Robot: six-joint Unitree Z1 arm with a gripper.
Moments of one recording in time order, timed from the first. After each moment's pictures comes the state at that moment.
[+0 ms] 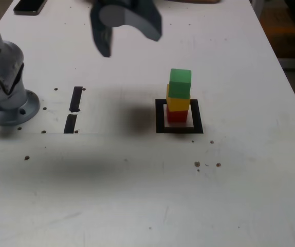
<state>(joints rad) 0.01 1.55 -1.26 1.29 0.13 0.02</state>
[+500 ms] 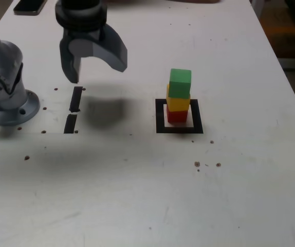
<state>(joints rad) 0.05 1.50 -0.92 1.11 0.09 0.02</state>
